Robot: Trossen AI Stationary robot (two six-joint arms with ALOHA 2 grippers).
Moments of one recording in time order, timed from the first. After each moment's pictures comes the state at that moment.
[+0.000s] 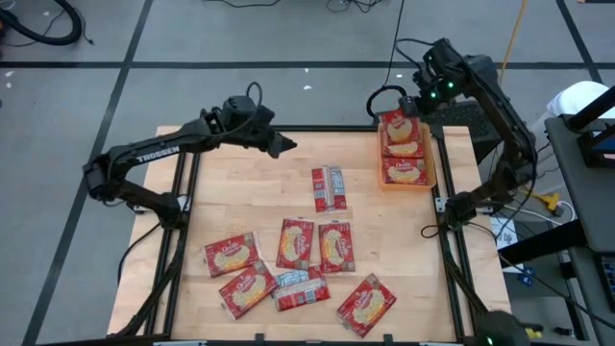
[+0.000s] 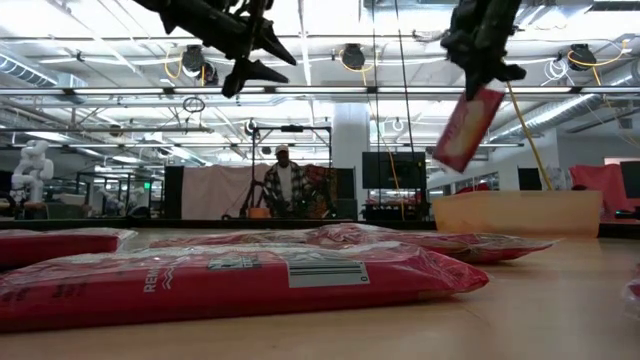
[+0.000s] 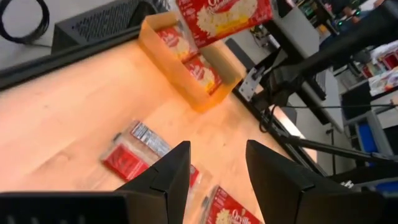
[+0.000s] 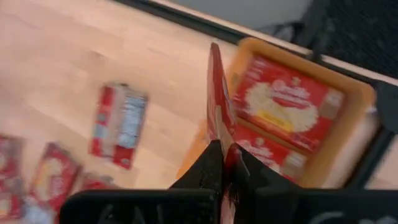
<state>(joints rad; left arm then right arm) 0.50 1.36 1.15 -0.28 0.34 -0.56 -1.11 1.49 1.70 -1.45 -0.24 0.14</state>
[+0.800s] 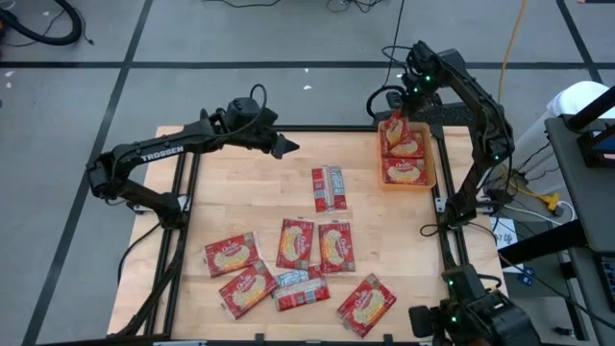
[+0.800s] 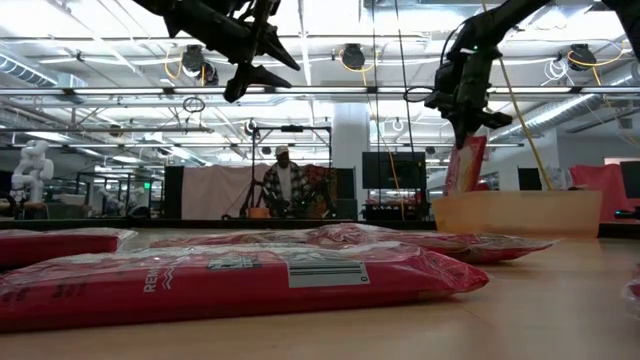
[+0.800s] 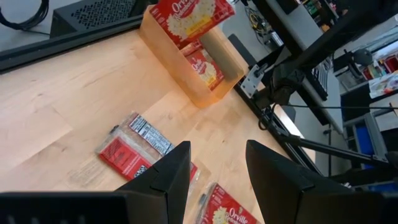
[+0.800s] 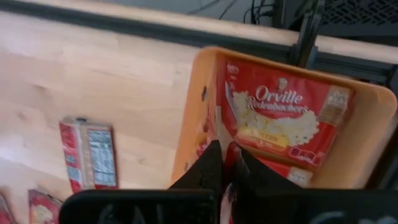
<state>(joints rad) 0.49 1.38 1.15 -0.28 0.34 -0.60 -1.19 1.77 1.70 -1.36 -0.25 0.24</state>
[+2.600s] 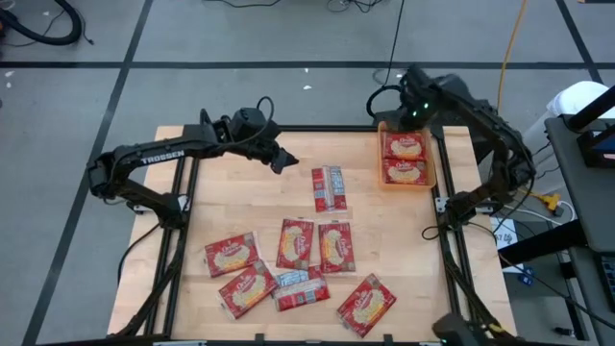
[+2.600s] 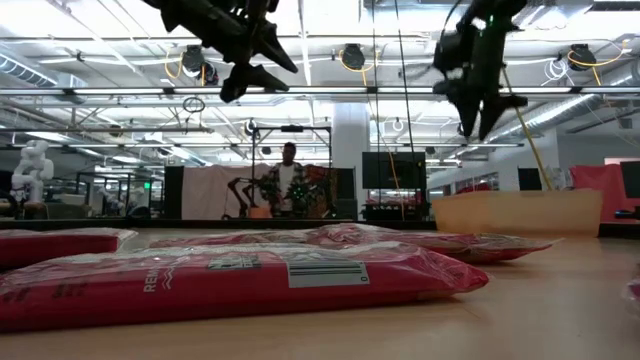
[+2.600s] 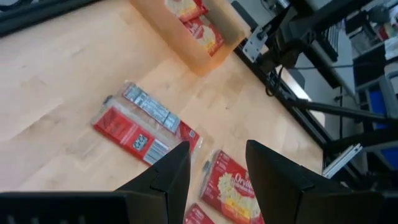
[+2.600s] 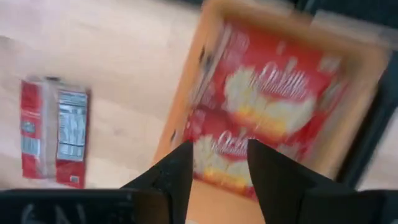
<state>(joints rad) 0.41 1.38 1.15 -0.38 0.32 -0.54 -0.99 1.48 1.39 -1.28 -0.06 0.33</state>
